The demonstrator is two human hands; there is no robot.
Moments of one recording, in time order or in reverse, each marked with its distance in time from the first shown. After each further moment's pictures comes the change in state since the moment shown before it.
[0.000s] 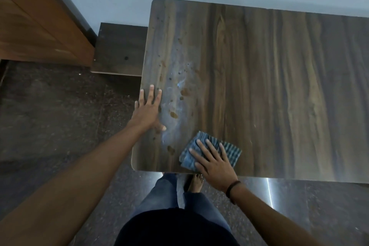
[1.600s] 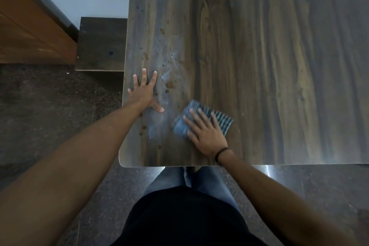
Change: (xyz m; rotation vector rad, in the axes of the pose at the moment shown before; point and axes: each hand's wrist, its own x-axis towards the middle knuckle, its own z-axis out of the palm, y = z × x) left_hand 0.037 0.044 -0.033 -0.114 -0.053 -0.066; right_hand 0.059 0.040 -0.029 -0.016 0.186 0.052
